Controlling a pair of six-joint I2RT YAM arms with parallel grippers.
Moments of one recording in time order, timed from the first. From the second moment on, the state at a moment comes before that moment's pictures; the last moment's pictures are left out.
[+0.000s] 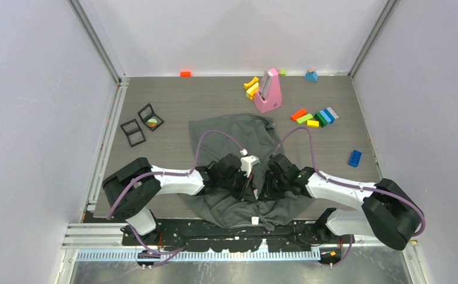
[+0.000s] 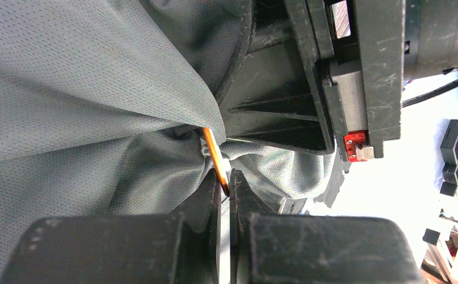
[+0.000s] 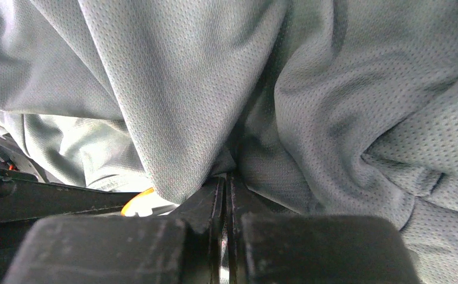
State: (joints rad) left arm -1.04 1.62 0.72 0.20 0.40 -0.56; right arm 0.76 1.23 0.47 -0.28 -0.17 0.91
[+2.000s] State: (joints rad) left arm -0.80 1.27 0.88 -0.32 1.16 -0.36; right arm 0.72 0.67 0.54 -0.08 -0.79 0.68
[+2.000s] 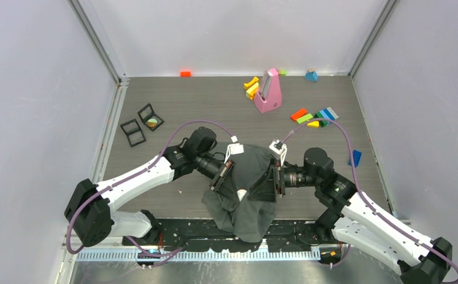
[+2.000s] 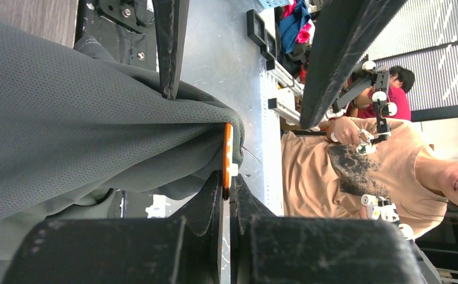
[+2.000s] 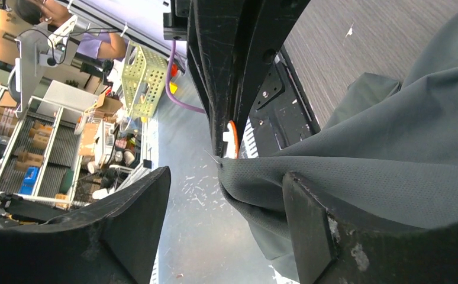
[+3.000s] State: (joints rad) left arm -0.80 1.28 0.88 -0.32 1.19 -0.36; right arm 0.85 0.75 0.54 -0.06 -0.69 0.66
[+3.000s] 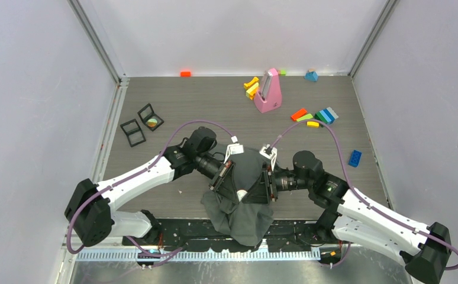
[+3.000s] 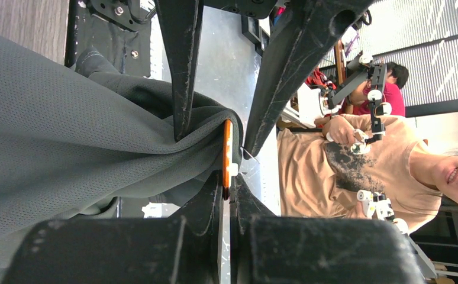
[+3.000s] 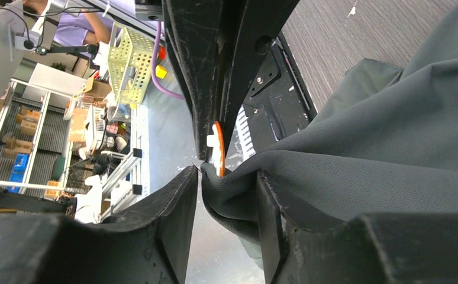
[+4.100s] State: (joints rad) left arm -0.77 1.29 0.88 -0.32 1.15 -0.34; right arm 0.88 0.78 0.56 -0.09 -0.51 0.71
